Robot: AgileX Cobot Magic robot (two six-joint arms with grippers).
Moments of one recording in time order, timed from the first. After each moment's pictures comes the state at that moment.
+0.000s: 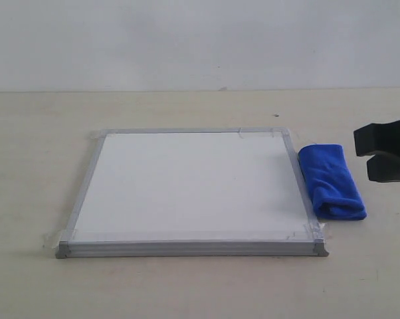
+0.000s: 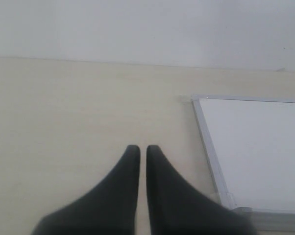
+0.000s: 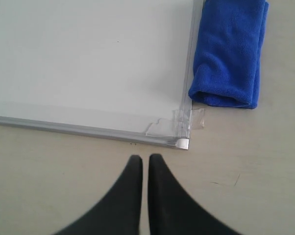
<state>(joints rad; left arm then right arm) 0.07 0.00 0.00 -0.04 0.31 0.01 0.22 0.98 -0.77 0.15 0.79 0.19</state>
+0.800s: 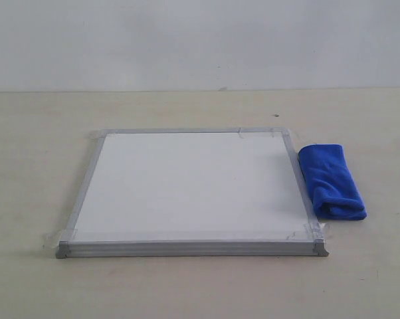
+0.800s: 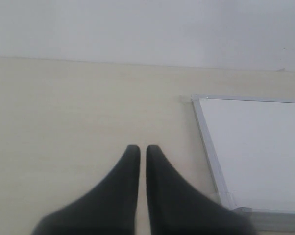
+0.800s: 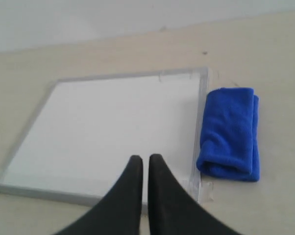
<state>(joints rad) 0.07 0.00 0.00 -0.04 0.31 0.01 0.22 0.51 -0.43 0.15 0.42 0.19</state>
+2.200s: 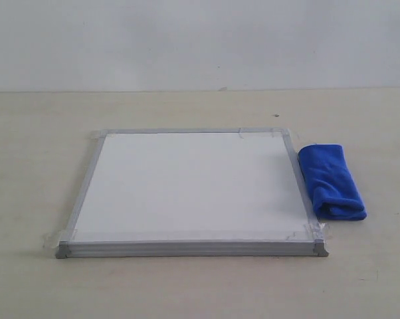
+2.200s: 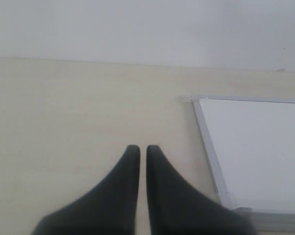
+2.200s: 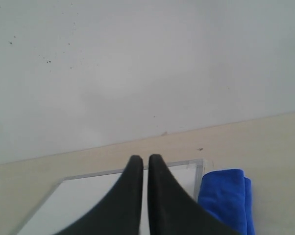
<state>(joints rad) 0.07 0.00 0.00 -0.04 0.31 0.01 0.17 0.00 -0.01 0.15 0.01 0.18</state>
